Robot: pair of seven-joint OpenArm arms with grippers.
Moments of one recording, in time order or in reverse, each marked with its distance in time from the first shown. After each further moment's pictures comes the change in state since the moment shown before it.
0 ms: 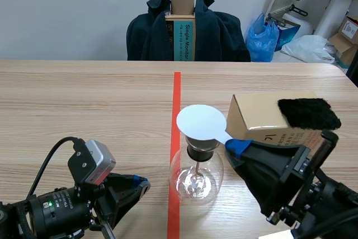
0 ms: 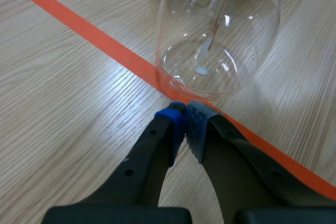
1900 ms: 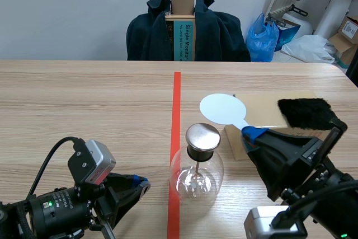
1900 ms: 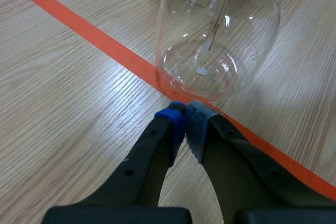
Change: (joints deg) left arm 0.0 0.0 0.0 0.0 0.0 0.0 0.0; right arm 0.0 0.0 0.0 0.0 0.0 0.2 -9.7
